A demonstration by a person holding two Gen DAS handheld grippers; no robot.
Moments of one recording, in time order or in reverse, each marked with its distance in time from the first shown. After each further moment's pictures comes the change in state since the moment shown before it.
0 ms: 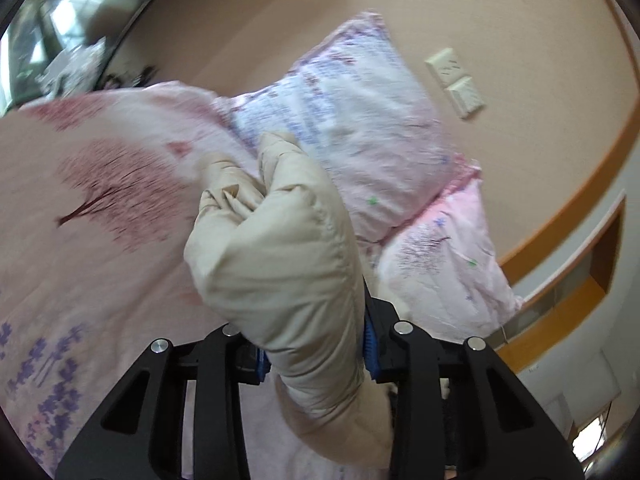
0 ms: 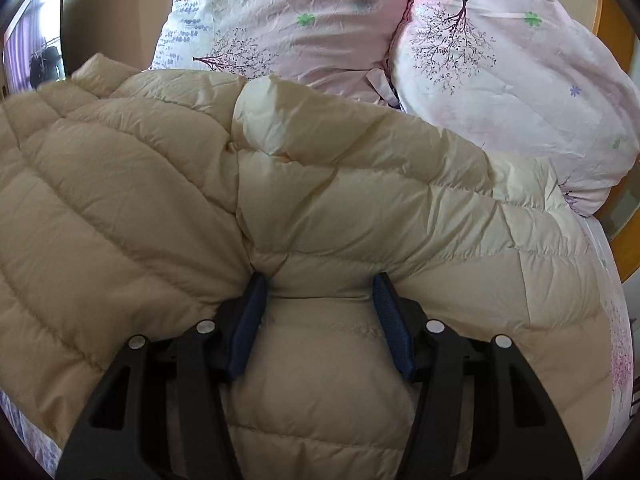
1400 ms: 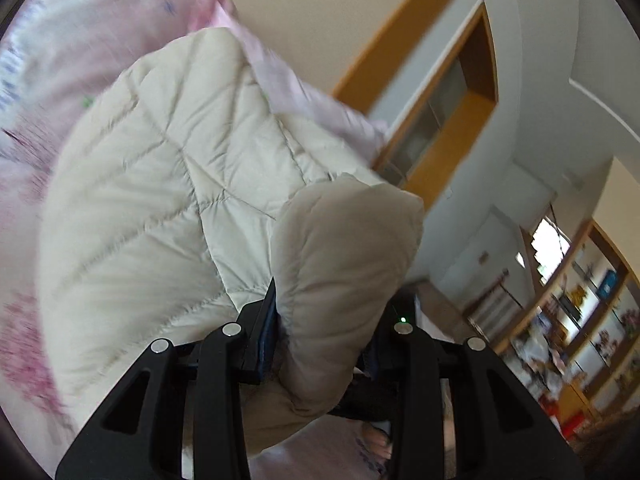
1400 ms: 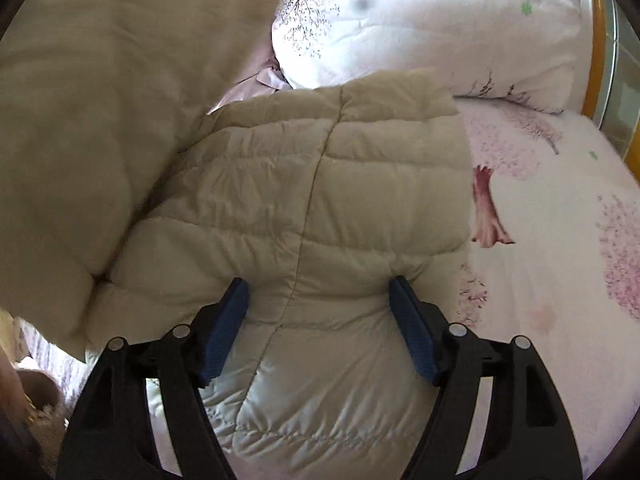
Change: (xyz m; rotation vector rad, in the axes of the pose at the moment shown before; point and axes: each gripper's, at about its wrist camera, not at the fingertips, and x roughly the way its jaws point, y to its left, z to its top) left arm 0.115 -0.197 -0.127 0.498 0.427 -0.458; right arm -0.034 -0.160 -0.071 0.284 -0.017 0.208
